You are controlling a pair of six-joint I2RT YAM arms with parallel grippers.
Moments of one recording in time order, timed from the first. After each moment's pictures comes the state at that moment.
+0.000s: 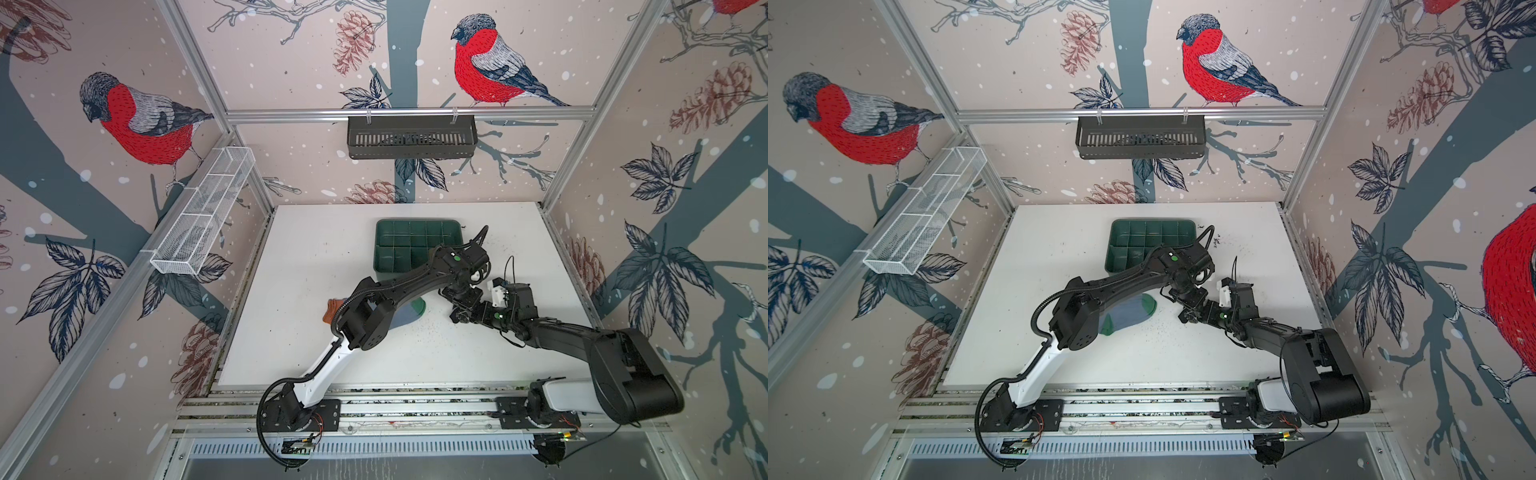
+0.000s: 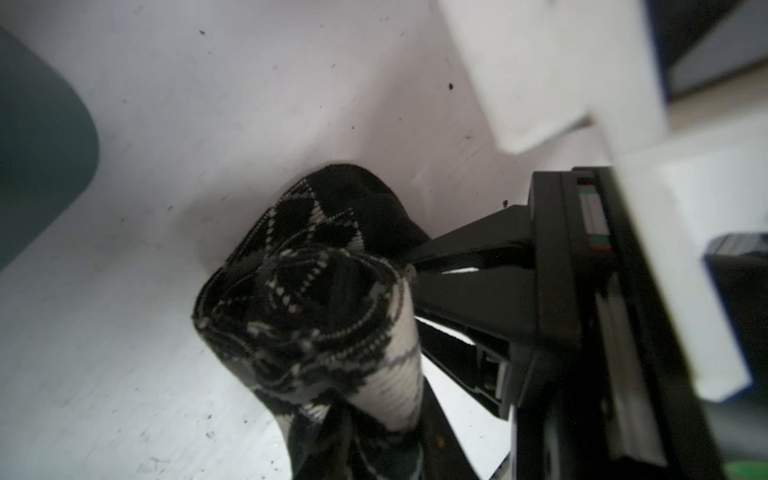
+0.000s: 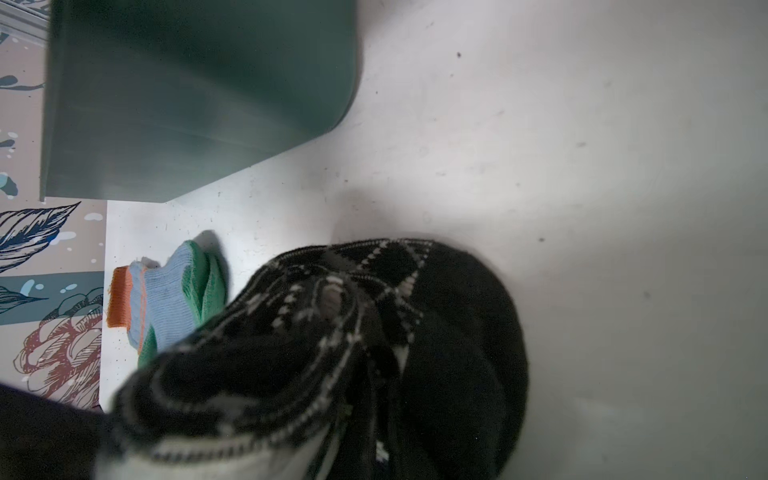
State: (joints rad) left arm -0.98 2.40 2.18 -1.02 0.34 -0.27; right arm 0.20 1.36 0.33 0.19 -0.49 0.53
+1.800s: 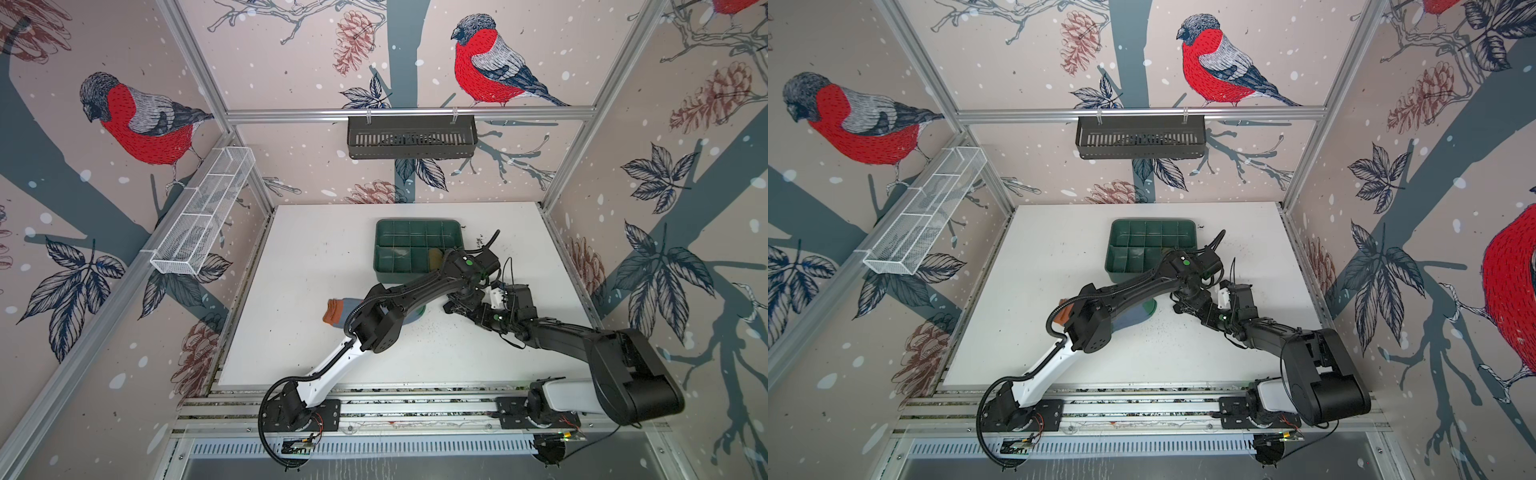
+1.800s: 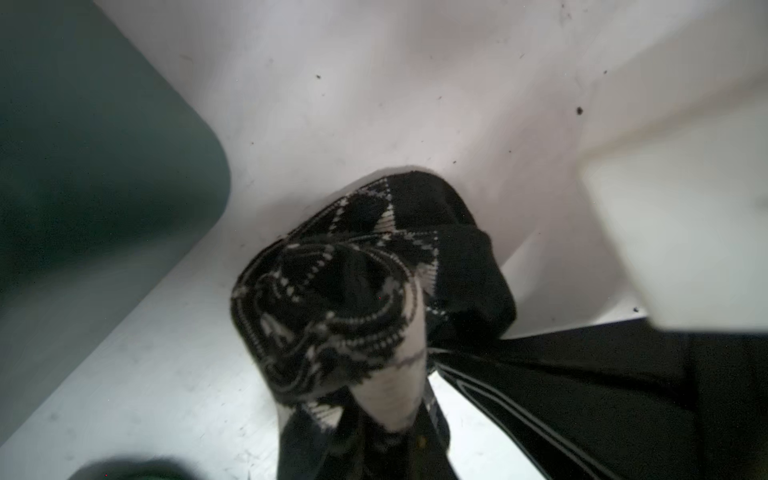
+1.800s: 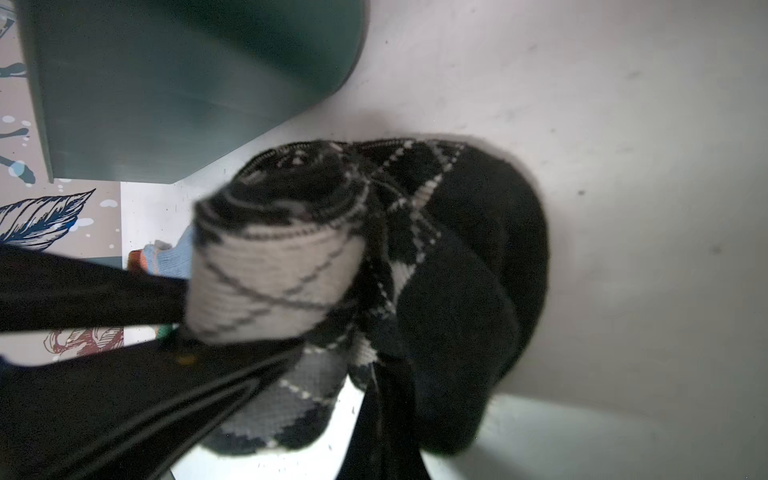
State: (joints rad) left arm -1.02 2.54 2.41 -1.17 0.03 -0.27; right arm 0.20 1.36 0.33 0.16 -0.54 0.55
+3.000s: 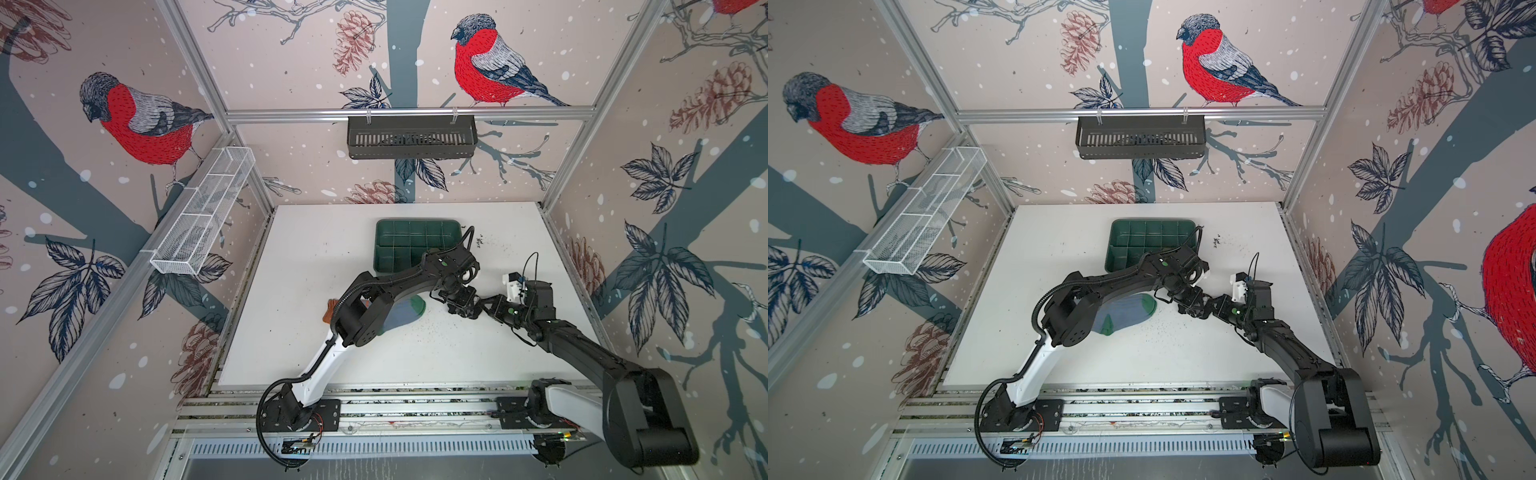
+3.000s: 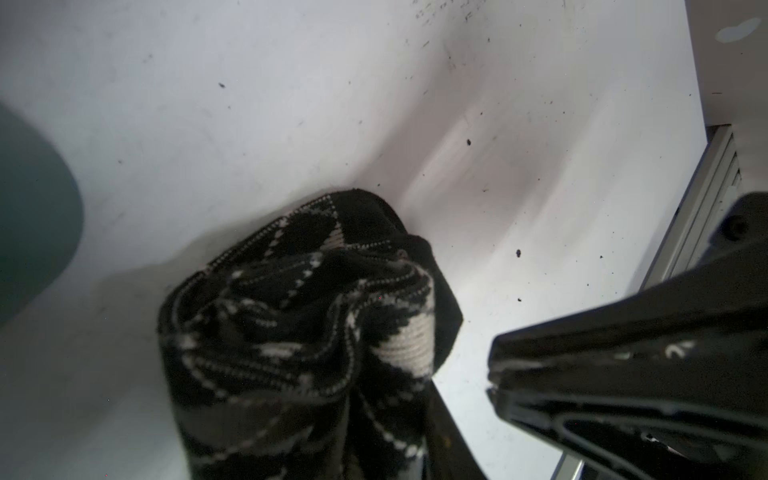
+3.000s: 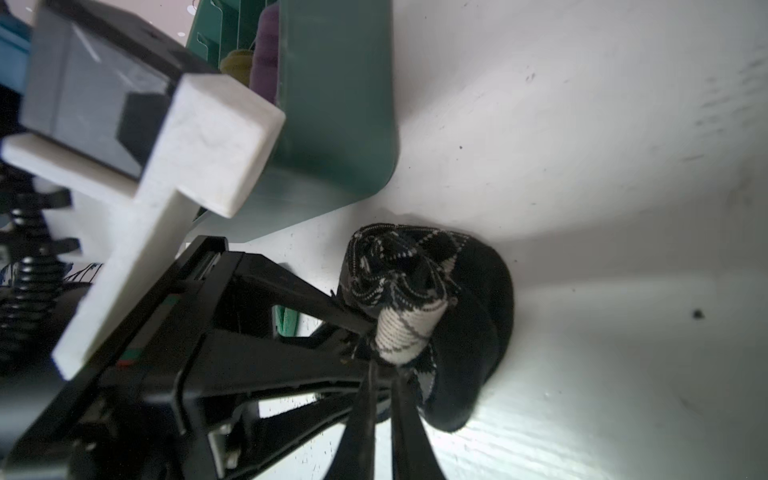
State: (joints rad) left arm -0.92 2.35 1.91 -0.68 0.43 -0.29; right arm 0.06 1.17 0.34 0.08 -0.62 0.58
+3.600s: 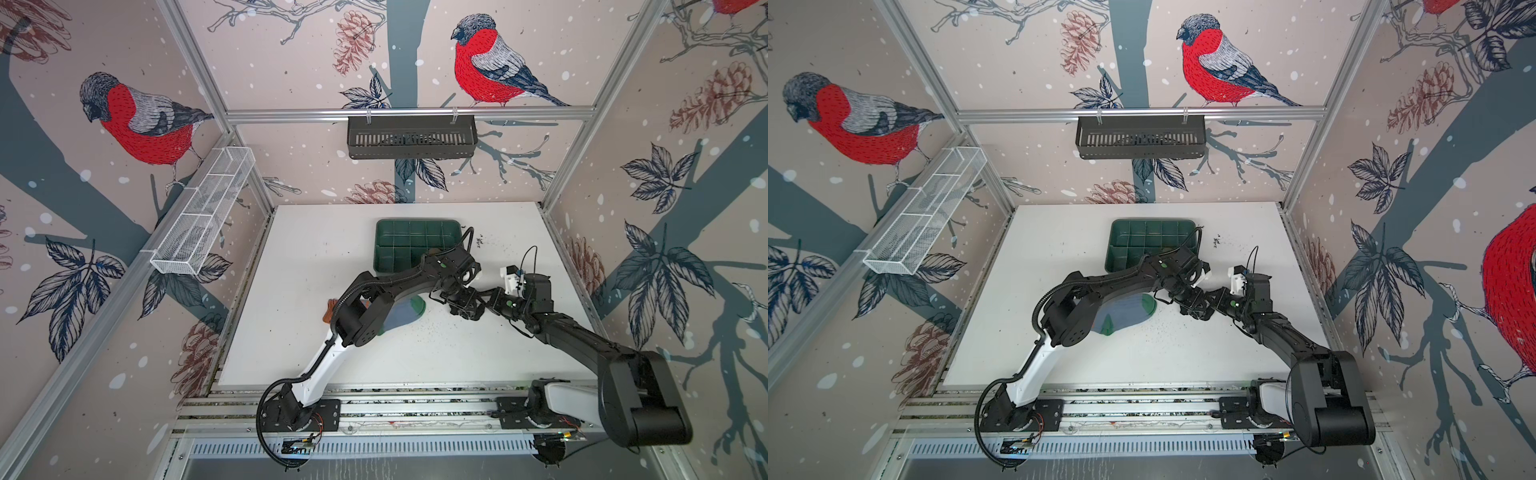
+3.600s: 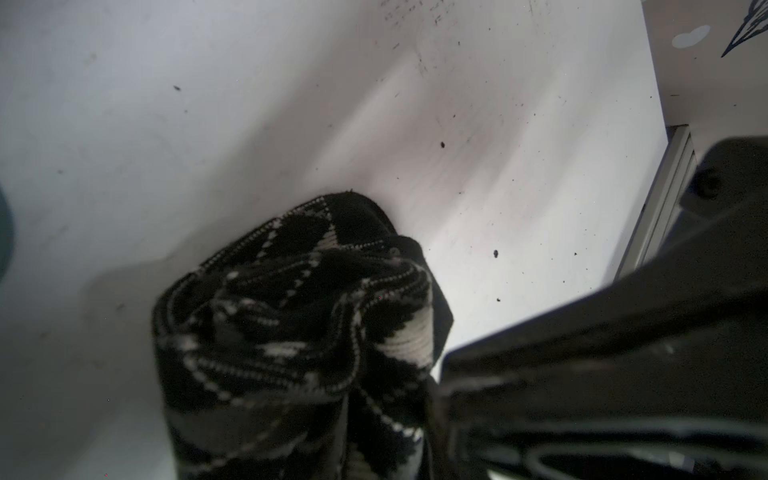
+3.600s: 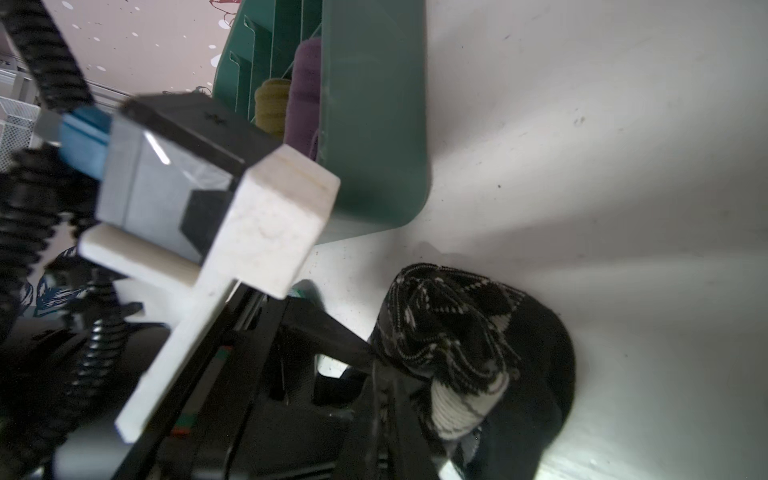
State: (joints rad) left arm -0.92 2.35 1.88 -0.62 0.49 -0.30; right arm 0.07 1.25 0.39 0.14 -0.66 0.60
